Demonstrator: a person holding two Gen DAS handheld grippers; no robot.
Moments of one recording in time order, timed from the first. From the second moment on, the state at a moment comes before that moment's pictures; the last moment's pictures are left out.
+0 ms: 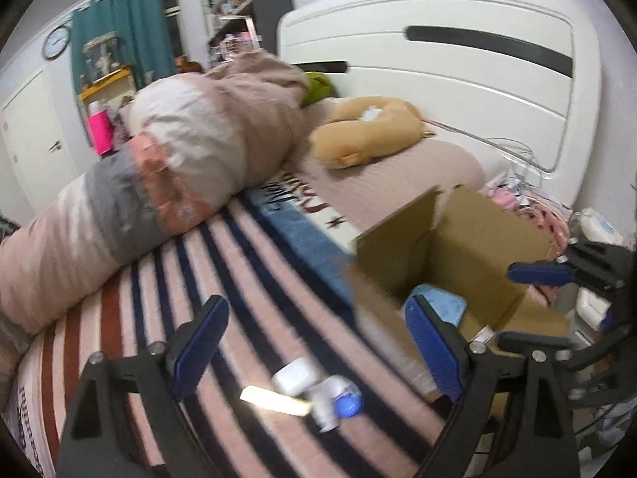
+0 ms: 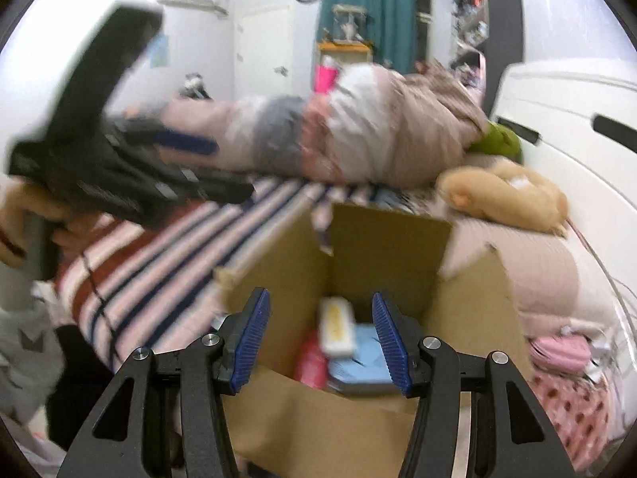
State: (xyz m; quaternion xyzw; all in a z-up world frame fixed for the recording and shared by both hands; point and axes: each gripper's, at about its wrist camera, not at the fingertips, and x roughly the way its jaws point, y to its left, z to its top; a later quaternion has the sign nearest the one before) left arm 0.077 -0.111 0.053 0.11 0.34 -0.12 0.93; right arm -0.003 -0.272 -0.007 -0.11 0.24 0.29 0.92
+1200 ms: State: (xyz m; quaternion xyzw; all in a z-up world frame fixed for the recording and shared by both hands) left arm 0.136 -0.016 -0.147 0.01 0.45 -0.24 0.86; right arm 0.059 -0.113 -0.157 -0.17 0.35 0.27 0.88
